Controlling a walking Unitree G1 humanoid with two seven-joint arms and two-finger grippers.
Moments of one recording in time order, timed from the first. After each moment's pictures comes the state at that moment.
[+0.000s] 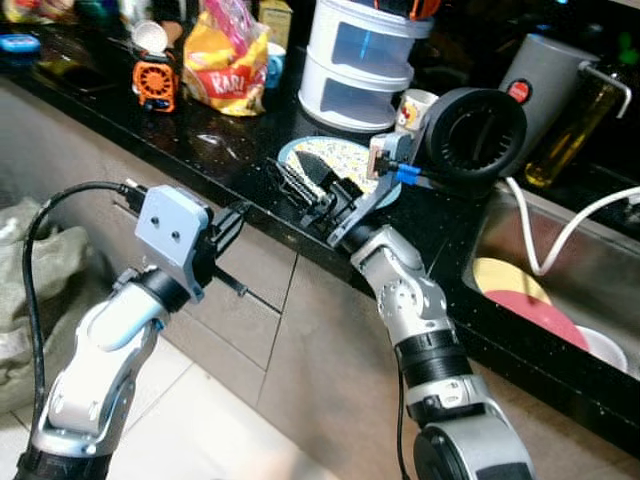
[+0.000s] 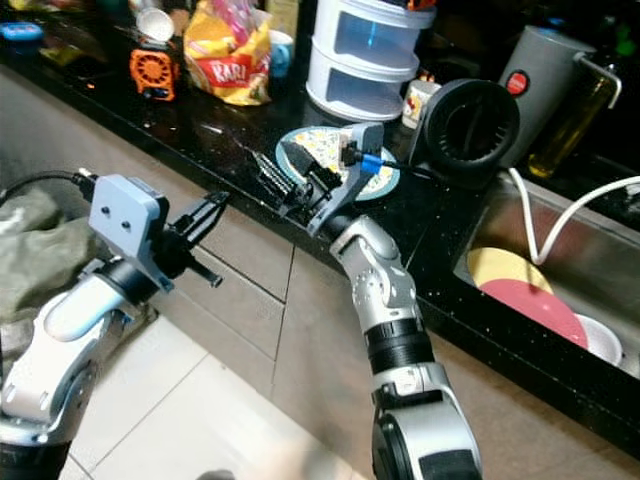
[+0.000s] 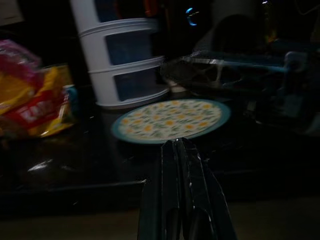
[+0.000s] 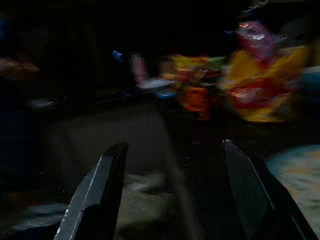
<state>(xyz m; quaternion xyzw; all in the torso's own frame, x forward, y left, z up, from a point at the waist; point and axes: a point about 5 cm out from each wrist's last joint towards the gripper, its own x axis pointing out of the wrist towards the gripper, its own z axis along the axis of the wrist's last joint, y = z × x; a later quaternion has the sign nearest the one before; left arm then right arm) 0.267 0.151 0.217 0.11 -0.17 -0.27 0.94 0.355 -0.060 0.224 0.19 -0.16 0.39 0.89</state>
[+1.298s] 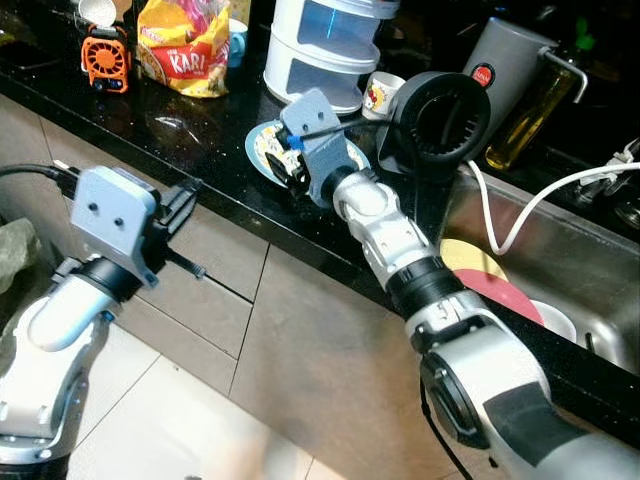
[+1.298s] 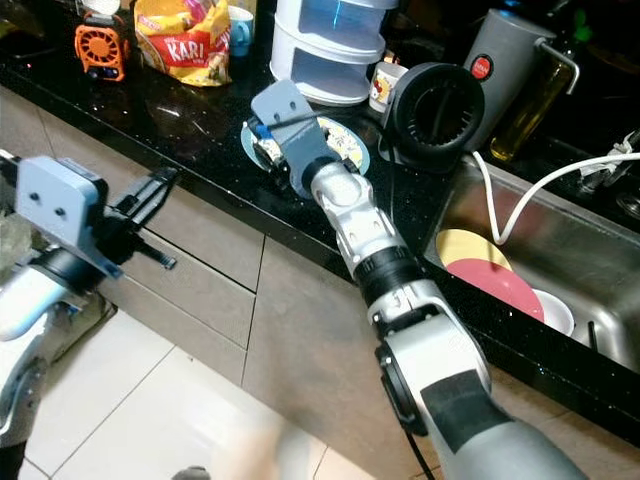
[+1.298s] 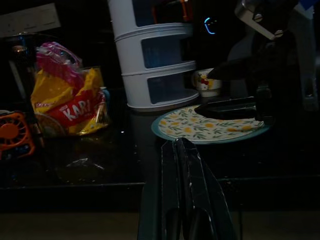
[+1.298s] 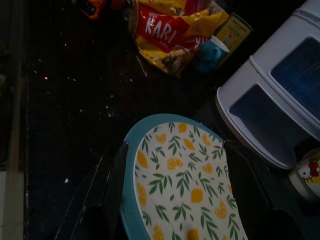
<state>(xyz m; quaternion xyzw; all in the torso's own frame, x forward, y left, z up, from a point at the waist) 0.256 0.194 0.244 0.16 -0.20 -0.20 0.95 0.398 -0.030 0.261 -0.19 -0.12 0.26 0.94</state>
